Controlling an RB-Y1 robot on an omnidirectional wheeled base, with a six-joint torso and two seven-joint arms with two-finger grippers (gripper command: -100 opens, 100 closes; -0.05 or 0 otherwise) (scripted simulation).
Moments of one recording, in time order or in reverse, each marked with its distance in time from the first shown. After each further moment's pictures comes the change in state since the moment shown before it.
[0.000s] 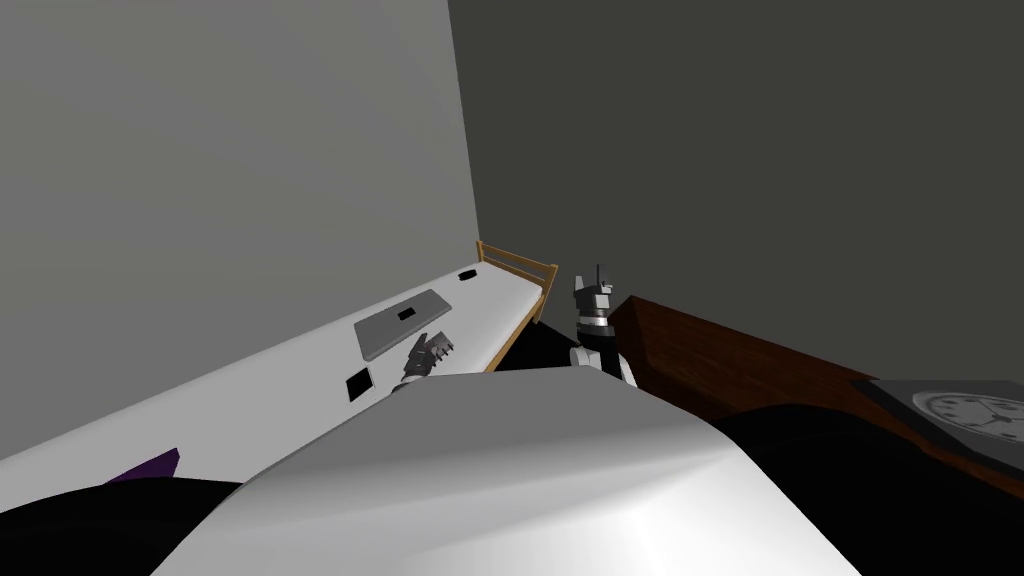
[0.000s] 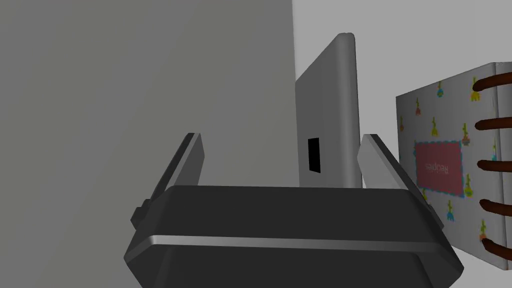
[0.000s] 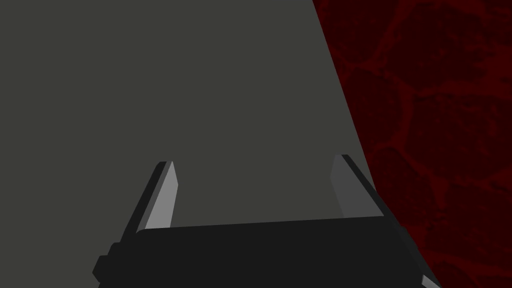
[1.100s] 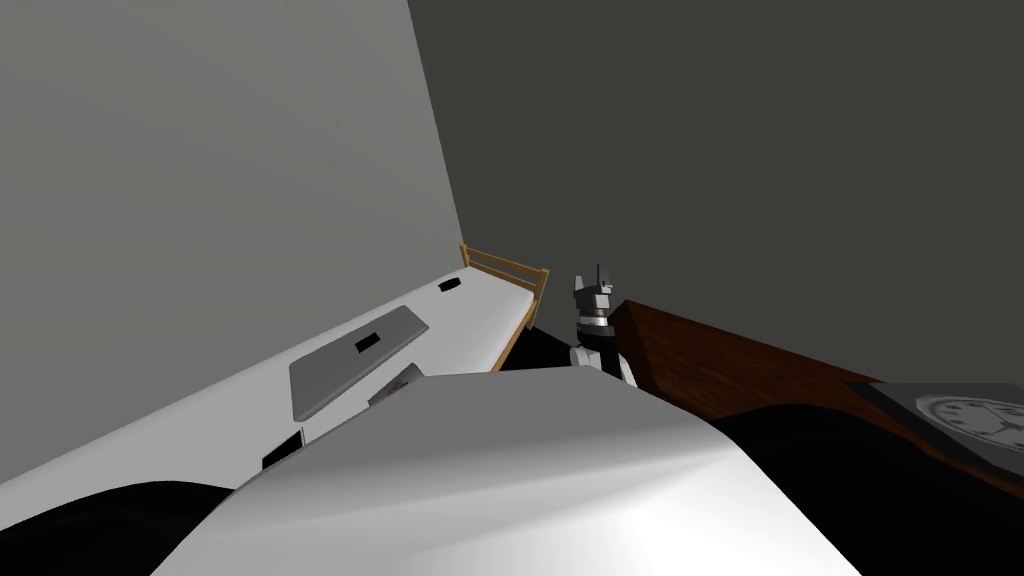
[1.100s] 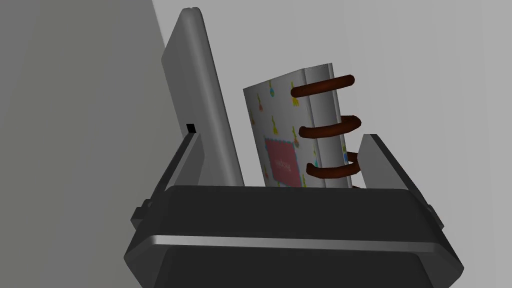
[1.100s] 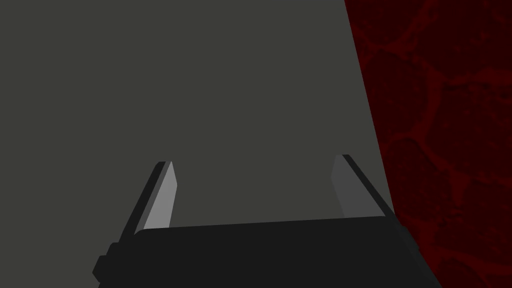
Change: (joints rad) left arm 0.202 -0.037 0.064 0.151 0.109 0.109 0.015; right arm 0.000 0.000 0.000 0.000 0.000 0.000 0.000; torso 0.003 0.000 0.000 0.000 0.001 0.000
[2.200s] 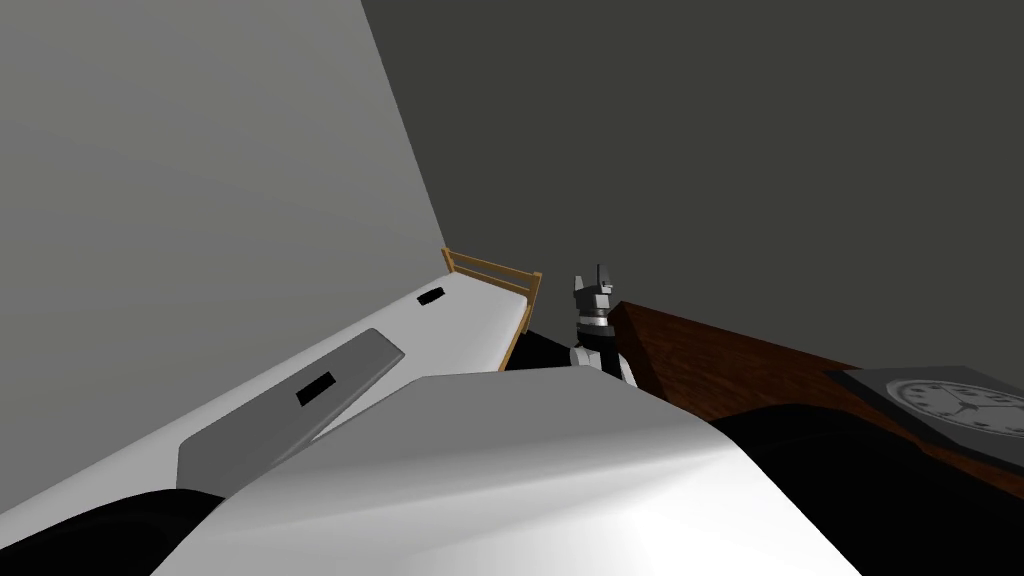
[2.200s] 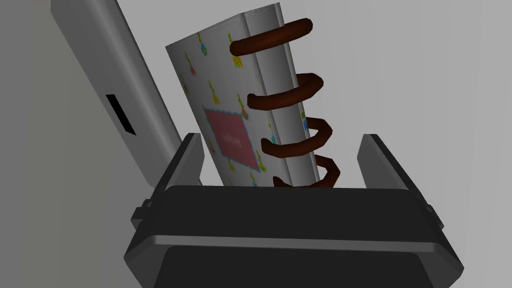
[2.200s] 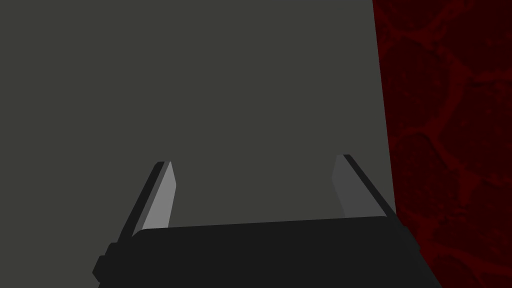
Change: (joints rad) left arm 0.191 -0.038 0.094 0.095 0.091 0.046 0.033; right arm 0.000 0.000 0.000 0.000 0.000 0.000 0.000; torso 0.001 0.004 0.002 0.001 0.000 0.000
